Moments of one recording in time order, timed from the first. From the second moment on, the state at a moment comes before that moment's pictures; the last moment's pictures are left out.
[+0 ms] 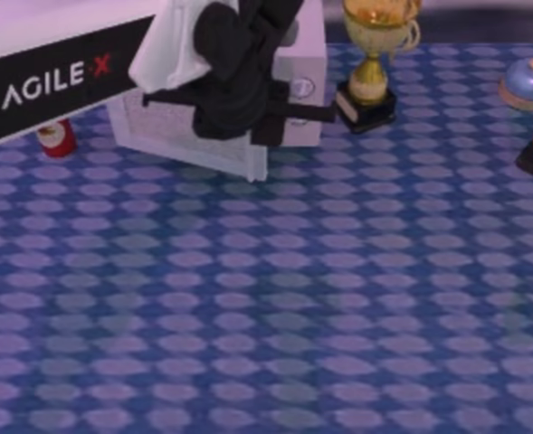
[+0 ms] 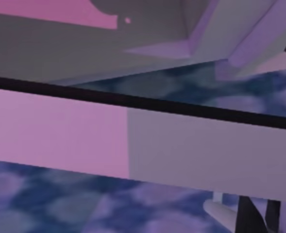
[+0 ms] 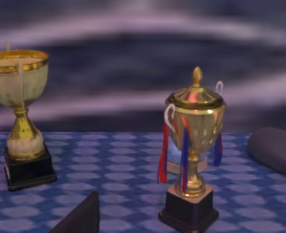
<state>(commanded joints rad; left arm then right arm) -0.62 1.99 1.64 -0.73 -0.20 -0.36 0.00 0.00 0.00 0.00 0.00 0.00</state>
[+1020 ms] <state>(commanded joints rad) -0.59 1.91 1.53 -0.68 -0.15 -0.26 0.00 0.00 0.00 0.00 0.00 0.00</state>
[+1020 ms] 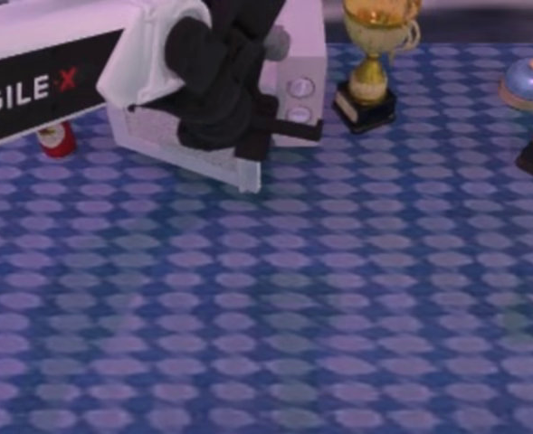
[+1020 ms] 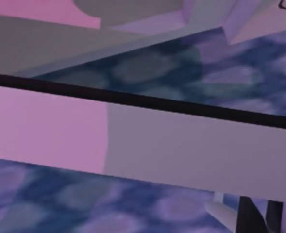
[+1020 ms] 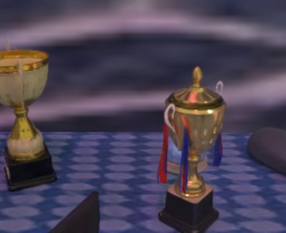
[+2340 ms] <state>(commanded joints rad) -0.57 1.84 1.42 -0.65 -0.09 -0.15 0.00 0.00 0.00 0.00 0.00 0.00</state>
